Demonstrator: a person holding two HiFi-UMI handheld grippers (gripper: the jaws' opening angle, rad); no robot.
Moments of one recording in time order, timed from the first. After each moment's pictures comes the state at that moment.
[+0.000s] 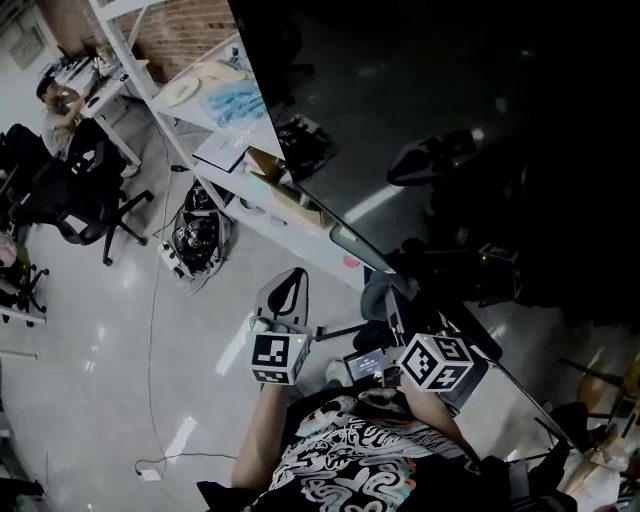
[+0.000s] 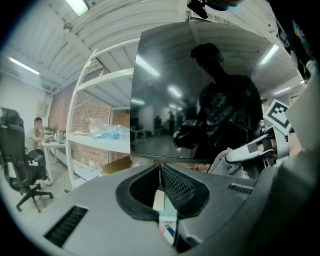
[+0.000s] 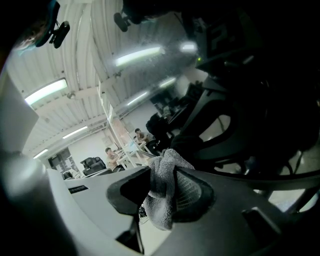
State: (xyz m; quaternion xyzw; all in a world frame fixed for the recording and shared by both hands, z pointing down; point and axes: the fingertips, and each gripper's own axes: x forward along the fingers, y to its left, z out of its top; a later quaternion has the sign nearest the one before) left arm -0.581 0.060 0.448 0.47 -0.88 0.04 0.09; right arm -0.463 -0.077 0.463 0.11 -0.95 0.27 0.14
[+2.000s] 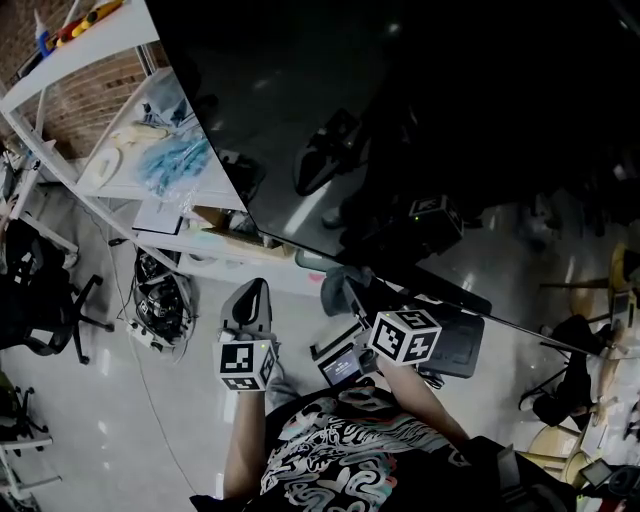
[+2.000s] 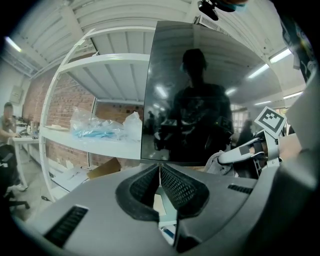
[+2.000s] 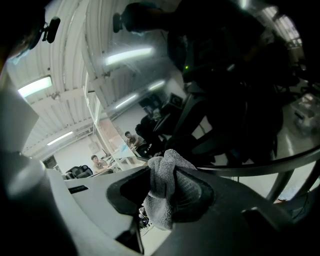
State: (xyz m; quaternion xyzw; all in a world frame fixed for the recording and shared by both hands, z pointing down) left arm -0.697 0.062 0.445 0.58 -0.81 0.03 0.10; right arm -0.566 -0.052 0.463 0.19 -0.93 0.30 0.12
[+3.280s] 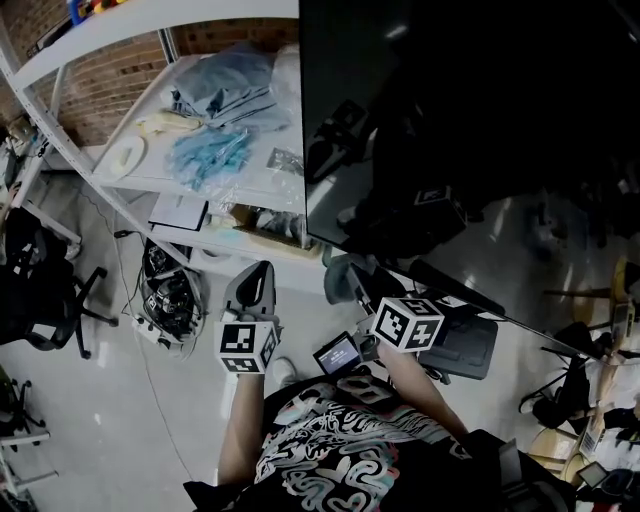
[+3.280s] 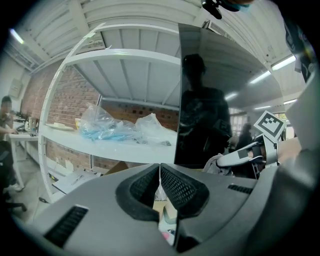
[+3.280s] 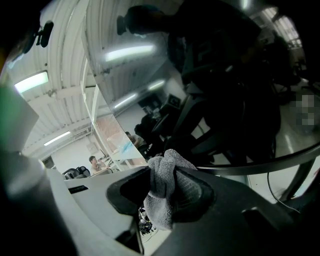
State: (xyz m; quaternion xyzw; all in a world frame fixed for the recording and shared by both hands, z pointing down) left arm -0.795 0.084 0.443 0.59 -0.80 0.01 0.10; right arm -0.664 -0.028 0.463 0.20 -0.93 0.30 0.12
